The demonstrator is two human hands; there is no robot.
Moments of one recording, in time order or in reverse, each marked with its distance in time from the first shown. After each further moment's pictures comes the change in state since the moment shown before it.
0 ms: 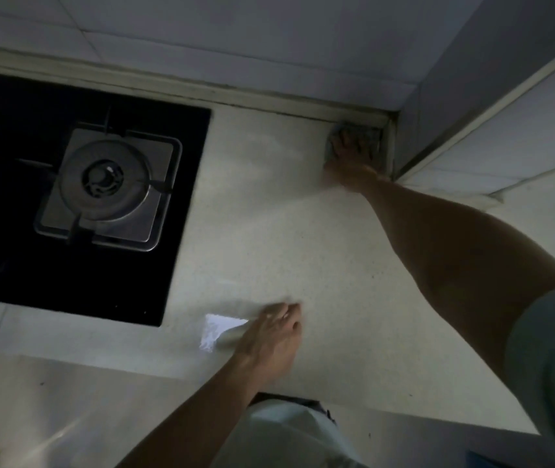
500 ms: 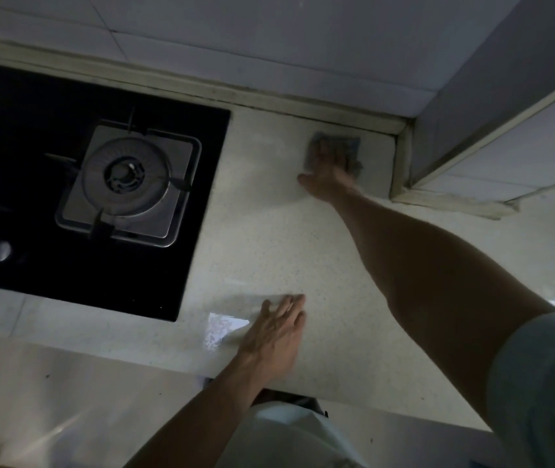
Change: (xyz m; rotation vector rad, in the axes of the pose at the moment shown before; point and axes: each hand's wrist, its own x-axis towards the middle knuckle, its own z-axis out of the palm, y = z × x) left_hand -0.014 -0.014 -0.002 -0.027 0.002 -0.075; right_hand -0.034 -0.076 0.010 0.064 -0.068 -0.053
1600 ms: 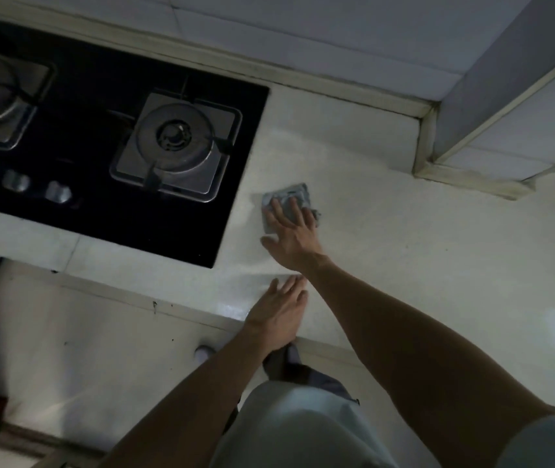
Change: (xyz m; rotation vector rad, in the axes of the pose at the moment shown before) left_hand -0.056 -0.002 0.047 0.054 0.155 -0.079; right_hand -0.166 -0.076 0.123 -0.127 -0.005 -0.391
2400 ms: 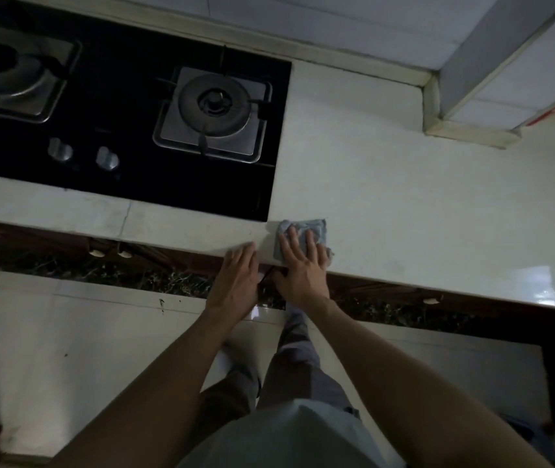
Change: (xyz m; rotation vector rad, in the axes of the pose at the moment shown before) left_hand -0.135 -0.137 0.083 -0.026 0.213 -0.118; right_hand -0.112 -0.153 0.109 0.119 0.110 0.273
